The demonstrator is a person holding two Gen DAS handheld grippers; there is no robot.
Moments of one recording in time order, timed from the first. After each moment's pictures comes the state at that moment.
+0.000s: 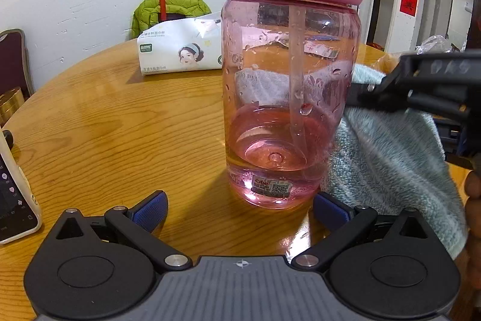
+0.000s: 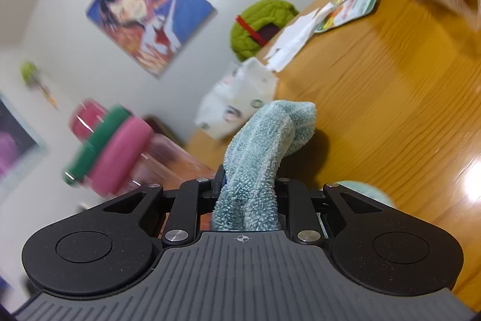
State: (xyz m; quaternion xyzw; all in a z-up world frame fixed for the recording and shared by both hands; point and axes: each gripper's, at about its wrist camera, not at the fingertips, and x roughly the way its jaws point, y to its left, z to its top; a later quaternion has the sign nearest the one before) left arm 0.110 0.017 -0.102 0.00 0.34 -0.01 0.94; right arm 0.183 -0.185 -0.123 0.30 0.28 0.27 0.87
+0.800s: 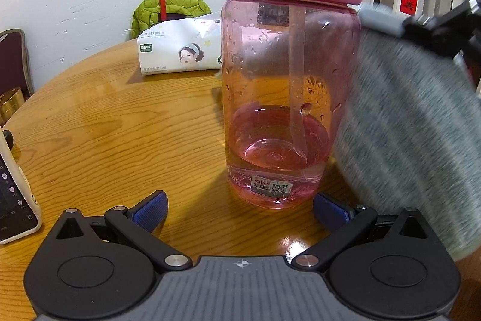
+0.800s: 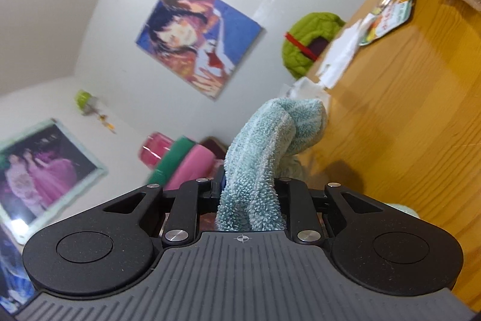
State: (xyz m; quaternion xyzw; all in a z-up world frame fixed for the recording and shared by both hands) left arm 0.110 0.018 -0.102 0.00 0.34 -0.01 0.94; right arm 0.181 -0.214 -0.125 0.45 0.19 0.40 0.78
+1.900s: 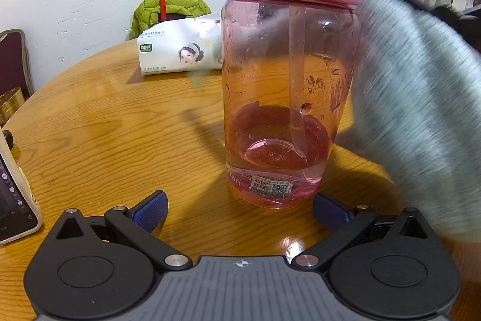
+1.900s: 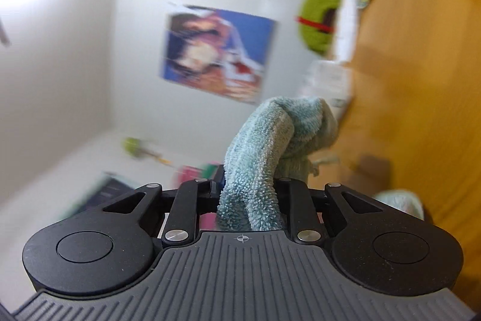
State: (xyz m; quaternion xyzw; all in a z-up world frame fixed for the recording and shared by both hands) left arm 0.110 0.019 -0.101 0.00 0.34 -0.01 0.94; right arm 0.205 -0.223 -0.155 0.59 0.21 0.44 0.64
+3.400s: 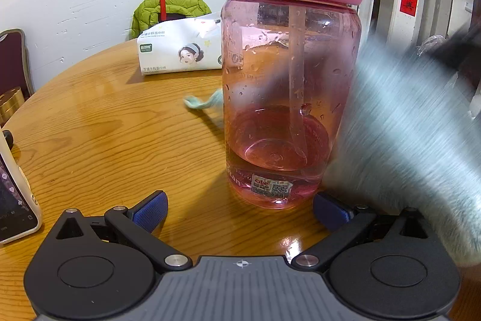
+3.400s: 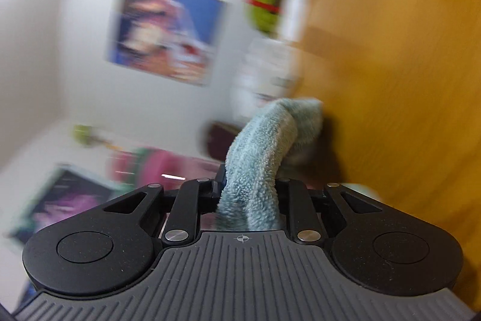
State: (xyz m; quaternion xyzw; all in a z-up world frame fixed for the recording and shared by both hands) left arm 0.109 0.018 -0.101 0.00 0.34 -0.01 0.94; right arm 0.201 -0.217 -0.151 0.55 0.23 0.43 0.67
